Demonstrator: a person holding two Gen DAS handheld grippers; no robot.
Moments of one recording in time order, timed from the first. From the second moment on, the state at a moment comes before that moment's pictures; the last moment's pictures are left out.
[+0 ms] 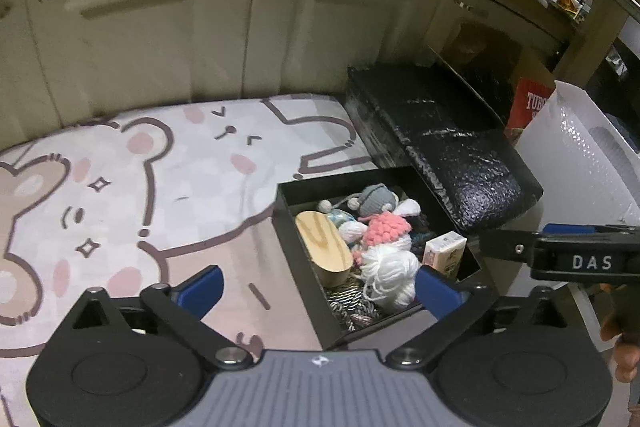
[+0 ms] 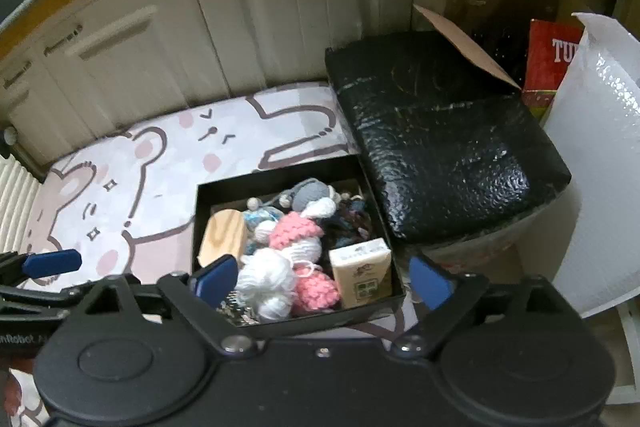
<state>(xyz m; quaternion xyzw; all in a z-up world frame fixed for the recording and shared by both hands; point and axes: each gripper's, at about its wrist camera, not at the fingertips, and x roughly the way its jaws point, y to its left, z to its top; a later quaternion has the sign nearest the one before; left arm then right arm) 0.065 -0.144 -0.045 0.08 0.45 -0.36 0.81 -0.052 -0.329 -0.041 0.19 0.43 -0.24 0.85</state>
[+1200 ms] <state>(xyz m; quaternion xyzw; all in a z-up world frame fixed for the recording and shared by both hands) -0.016 -0.064 0.014 0.12 0.39 -0.30 0.86 -0.151 -0.237 0.015 0.15 0.38 -0.24 0.88</state>
